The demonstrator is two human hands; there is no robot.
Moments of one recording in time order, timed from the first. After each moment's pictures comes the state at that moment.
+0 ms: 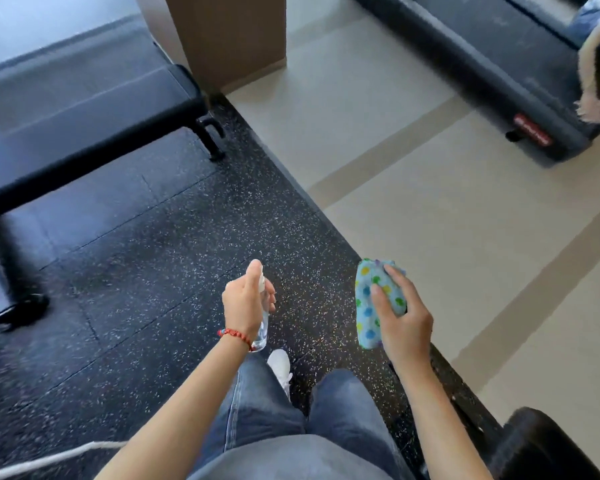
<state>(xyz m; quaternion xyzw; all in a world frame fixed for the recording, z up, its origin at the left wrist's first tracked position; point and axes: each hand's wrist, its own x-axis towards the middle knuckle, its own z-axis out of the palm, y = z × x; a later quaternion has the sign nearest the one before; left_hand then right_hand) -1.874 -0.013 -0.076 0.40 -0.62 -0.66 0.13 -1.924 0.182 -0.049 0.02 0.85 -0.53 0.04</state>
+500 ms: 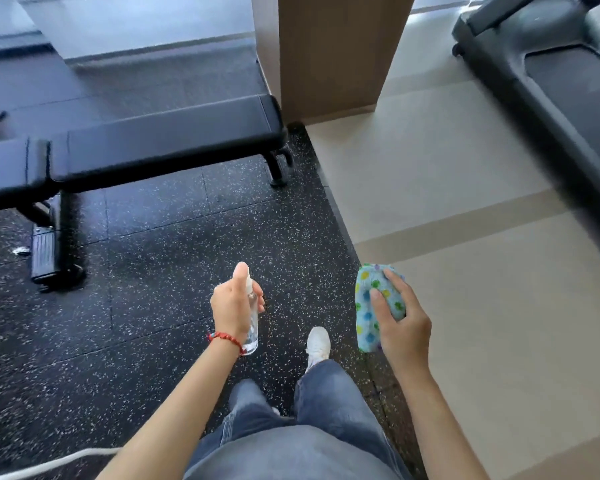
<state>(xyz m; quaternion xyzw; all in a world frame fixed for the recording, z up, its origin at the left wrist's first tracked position) -1.985 -0.141 -0.077 0.51 -0.54 -0.61 0.25 -2.107 0.039 -0.053 -0.13 0.82 -0.53 0.14</state>
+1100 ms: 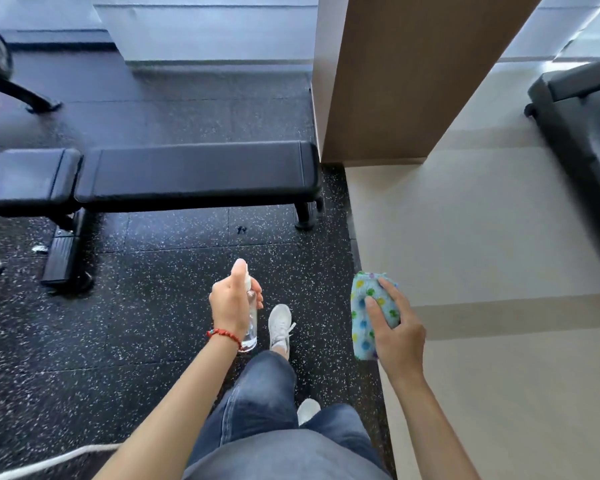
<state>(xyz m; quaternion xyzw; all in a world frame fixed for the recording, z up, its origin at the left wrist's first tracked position) -2.143 -0.306 -0.072 0.58 -0.50 -0.56 0.32 -2.297 -0.148 -0.055 -0.22 0.82 -0.49 0.21</state>
